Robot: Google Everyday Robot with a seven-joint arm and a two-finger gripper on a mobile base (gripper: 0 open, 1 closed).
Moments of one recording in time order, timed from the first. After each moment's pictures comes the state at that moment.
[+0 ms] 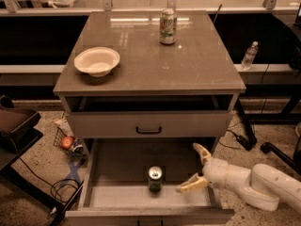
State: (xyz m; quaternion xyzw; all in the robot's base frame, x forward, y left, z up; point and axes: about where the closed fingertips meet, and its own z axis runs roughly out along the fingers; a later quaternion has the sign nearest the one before) arm 0.484 -0.129 0.564 -0.40 0.68 0.34 0.52
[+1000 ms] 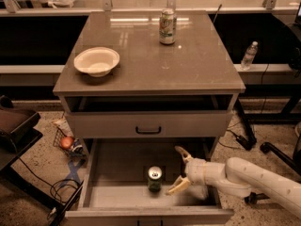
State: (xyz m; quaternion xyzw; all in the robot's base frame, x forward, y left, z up) arm 0.518 -0.084 0.477 -0.50 0.64 0.32 0.49
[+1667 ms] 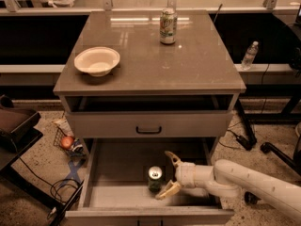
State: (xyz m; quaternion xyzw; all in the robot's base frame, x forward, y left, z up) arm 0.508 -0.045 0.450 -0.51 0.63 0.34 0.48
